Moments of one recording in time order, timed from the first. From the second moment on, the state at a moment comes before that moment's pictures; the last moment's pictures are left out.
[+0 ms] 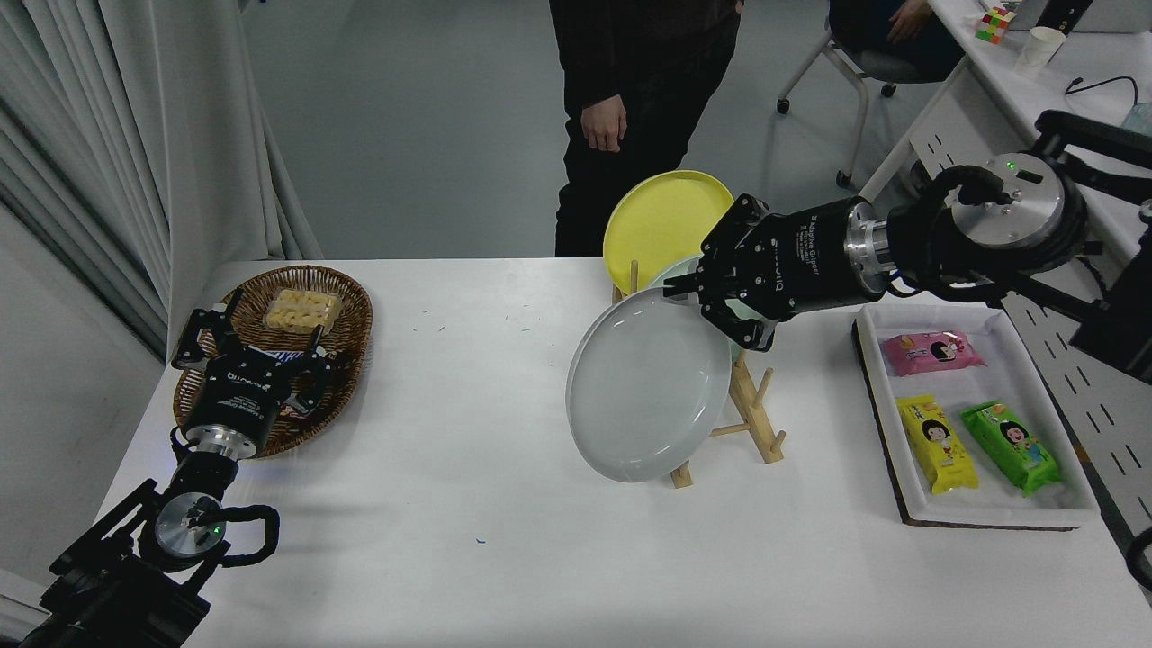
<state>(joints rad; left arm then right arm) -0.40 0.28 -1.19 -0.62 0.14 -0.57 -0.39 1.34 -0.64 0.23 1.37 0.67 -0.28 -0.61</state>
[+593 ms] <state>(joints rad) -0.40 0.28 -1.19 -0.62 0.14 -0.57 -0.39 1.31 -0.55 0.24 1.32 0.66 -0.32 -0.61</state>
